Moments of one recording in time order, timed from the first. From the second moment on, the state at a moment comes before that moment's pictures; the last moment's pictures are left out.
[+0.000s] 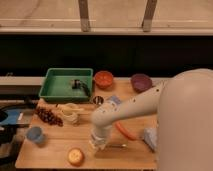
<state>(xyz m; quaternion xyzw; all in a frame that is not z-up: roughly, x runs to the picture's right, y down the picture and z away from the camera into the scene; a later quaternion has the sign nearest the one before) -0.035 0.312 0.754 -0.44 0.13 0.44 0.77</state>
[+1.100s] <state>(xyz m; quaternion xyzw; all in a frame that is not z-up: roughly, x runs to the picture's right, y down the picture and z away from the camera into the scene) -0.045 0.296 0.733 -0.40 0.14 0.43 0.80</state>
